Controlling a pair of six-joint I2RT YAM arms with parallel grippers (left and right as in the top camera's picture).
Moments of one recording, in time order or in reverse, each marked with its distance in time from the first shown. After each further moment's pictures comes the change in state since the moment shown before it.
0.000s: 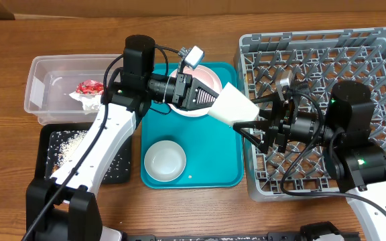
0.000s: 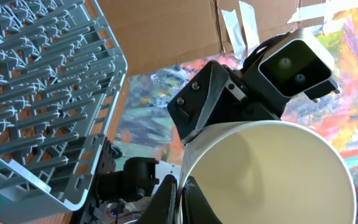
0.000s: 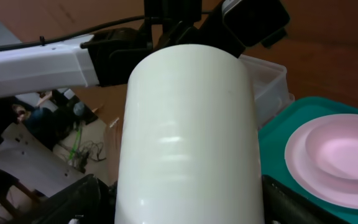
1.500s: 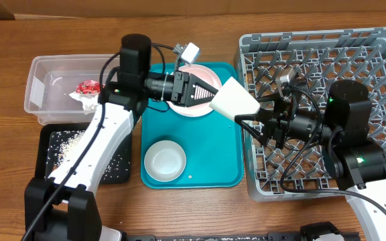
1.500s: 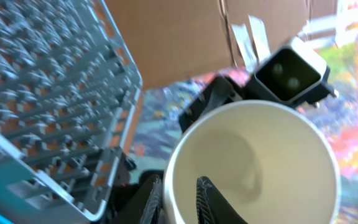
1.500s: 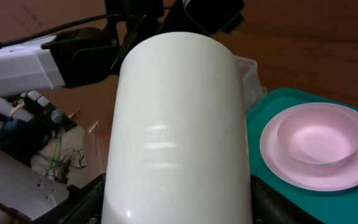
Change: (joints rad) left arm 0.037 0.000 0.000 0.006 -0.077 0.028; right arm -0.001 0.010 0.000 -0.019 0.106 0.000
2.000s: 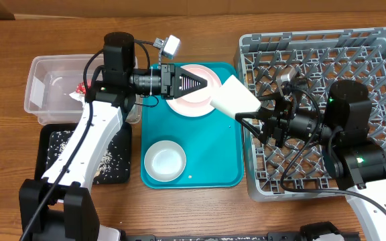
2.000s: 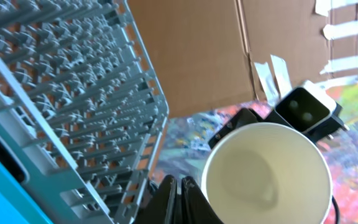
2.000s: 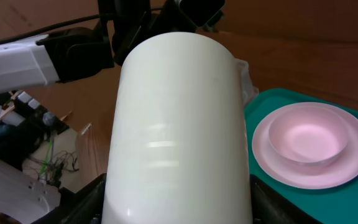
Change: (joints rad) left arm 0.070 0.000 0.000 -0.041 -0.098 0.033; right arm 0.000 0.000 0.000 0.000 0.034 0.002
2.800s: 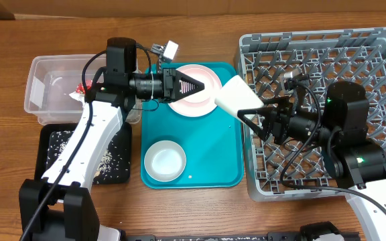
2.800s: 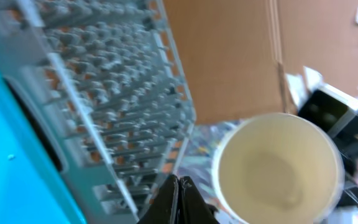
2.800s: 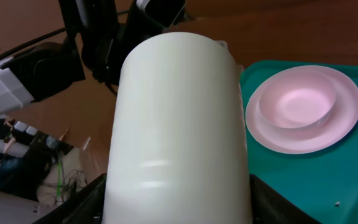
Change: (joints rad) left arm 0.000 0.000 0.000 -0.135 -0.066 0.124; right arm 0.000 0.000 0.000 -0.066 0.067 0.149
